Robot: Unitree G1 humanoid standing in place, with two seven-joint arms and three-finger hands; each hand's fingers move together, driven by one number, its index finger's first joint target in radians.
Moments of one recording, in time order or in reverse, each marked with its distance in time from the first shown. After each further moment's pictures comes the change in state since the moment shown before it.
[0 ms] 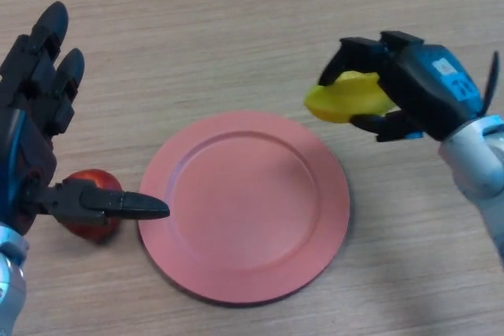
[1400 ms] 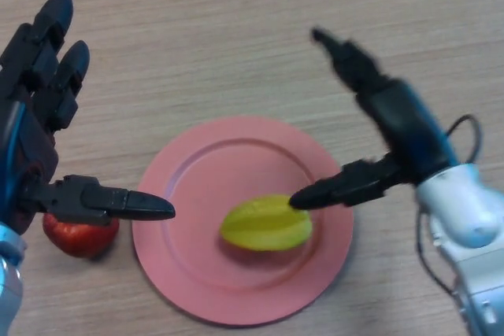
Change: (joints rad) left arm -0.008 0.003 0.011 -0.127 -0.020 0.137 0.004; right arm 0.232 0.094 0.104 -0.647 0.521 0.776 0.071
